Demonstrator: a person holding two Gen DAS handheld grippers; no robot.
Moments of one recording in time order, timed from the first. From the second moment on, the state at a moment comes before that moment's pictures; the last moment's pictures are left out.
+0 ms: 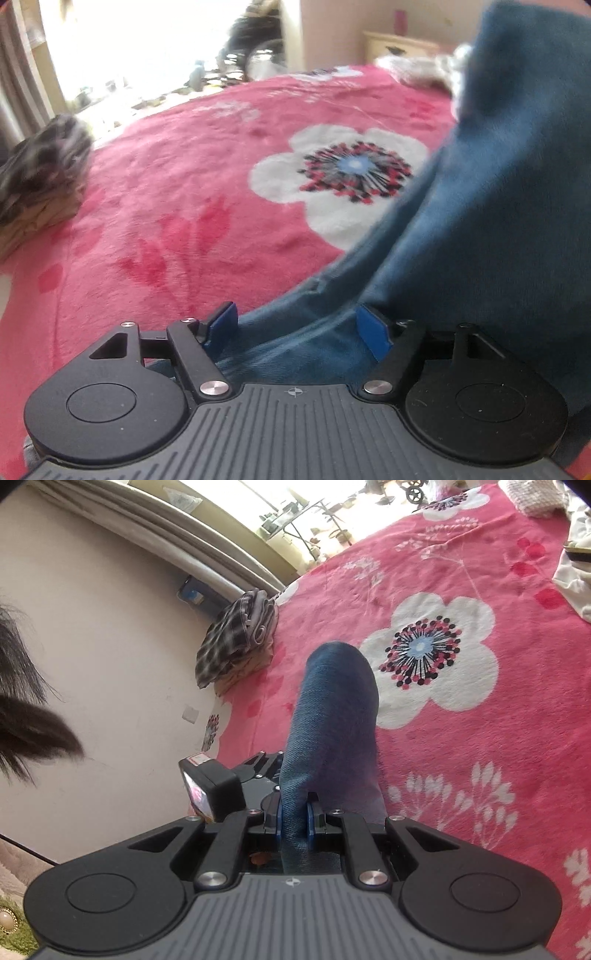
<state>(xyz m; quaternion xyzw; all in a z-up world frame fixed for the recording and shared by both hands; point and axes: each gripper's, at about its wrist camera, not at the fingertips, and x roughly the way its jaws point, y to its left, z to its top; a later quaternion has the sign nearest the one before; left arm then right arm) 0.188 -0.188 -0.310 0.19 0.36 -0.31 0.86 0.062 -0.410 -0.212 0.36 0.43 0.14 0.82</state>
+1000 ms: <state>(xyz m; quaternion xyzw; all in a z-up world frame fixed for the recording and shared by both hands) 0.098 -0.153 -0.281 0.23 0.31 -0.41 0.82 0.051 -0.422 -0.227 0.44 0.40 0.11 0.80</state>
